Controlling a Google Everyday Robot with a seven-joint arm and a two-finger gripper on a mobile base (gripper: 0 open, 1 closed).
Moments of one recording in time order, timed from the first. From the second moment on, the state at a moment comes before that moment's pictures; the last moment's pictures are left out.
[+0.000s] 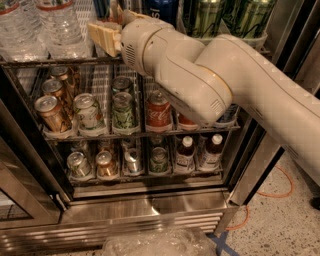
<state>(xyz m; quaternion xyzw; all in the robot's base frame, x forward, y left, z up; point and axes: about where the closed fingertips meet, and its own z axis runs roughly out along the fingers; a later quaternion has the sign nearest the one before) 0.589 0.089 1.061 -0.25 0.65 0.25 0.68</state>
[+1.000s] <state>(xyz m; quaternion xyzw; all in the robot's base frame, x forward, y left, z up) 0.589 0.089 1.061 -0.25 0.65 0.25 0.68</state>
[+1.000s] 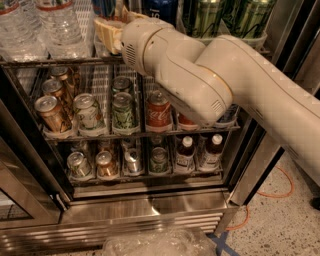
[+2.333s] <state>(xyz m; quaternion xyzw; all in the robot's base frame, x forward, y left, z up) 0.572 0.091 1.077 -0.27 0.61 0.24 0.71</state>
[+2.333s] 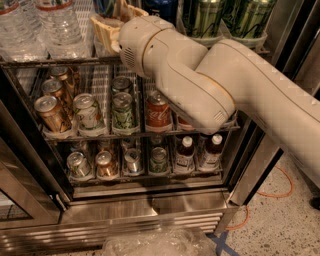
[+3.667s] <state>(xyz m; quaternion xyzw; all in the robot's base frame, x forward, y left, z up) 0.536 0.088 1.090 -0.28 0.59 0.23 0.72</state>
